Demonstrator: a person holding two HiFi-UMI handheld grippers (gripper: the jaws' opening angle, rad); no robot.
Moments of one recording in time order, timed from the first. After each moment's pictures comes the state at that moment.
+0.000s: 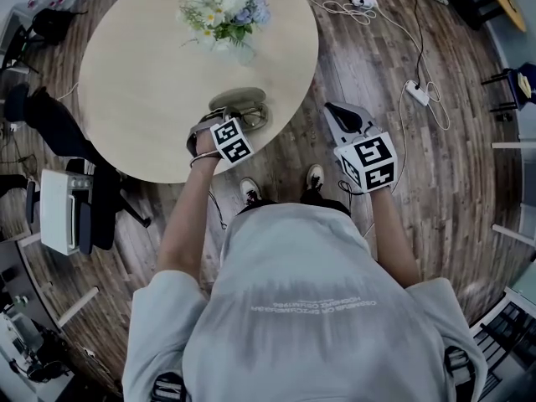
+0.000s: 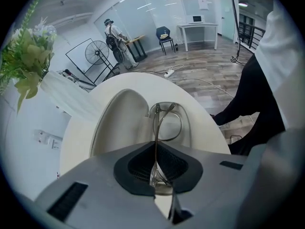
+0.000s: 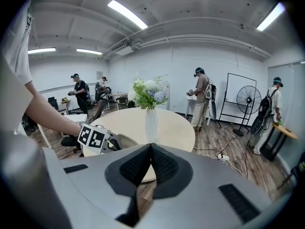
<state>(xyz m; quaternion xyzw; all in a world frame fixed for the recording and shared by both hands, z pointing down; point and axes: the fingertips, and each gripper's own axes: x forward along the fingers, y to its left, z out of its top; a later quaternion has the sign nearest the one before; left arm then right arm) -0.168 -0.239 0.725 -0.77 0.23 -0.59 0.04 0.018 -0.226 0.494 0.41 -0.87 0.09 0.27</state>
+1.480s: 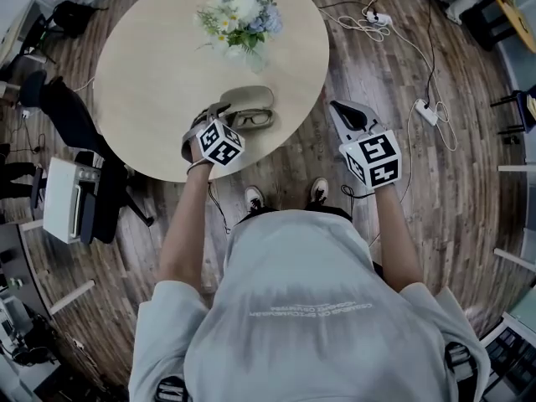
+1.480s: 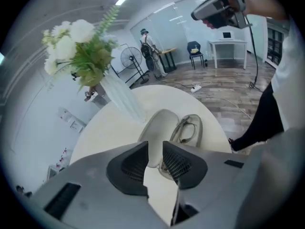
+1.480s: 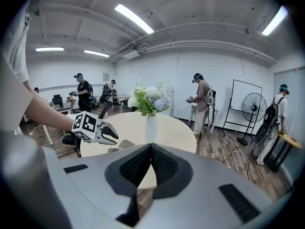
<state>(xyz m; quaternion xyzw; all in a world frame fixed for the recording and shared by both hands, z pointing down) -0.209 -0.263 0.653 -0.78 0.39 -0.50 0.00 0.016 -0.248 0.477 0.38 -0.89 0.06 0.26</state>
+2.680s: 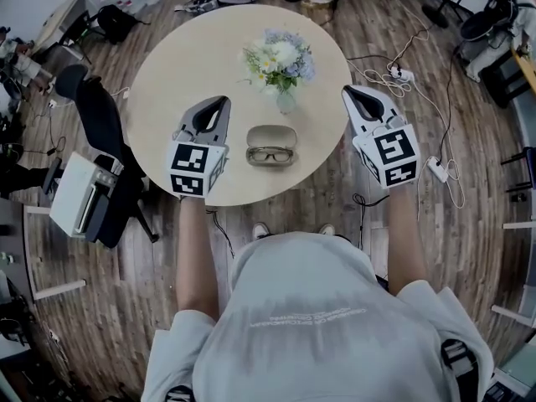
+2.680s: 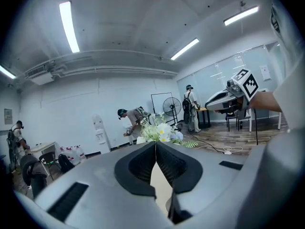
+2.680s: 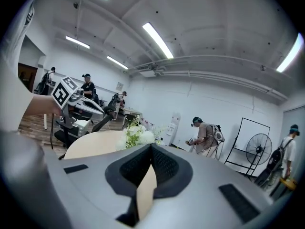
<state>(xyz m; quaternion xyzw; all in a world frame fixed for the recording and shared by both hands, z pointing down) -0.258 -0.266 0.369 -0.80 0.58 -0.15 0.02 -0.042 -0.316 0.341 0.35 -0.91 -0.11 0.19</state>
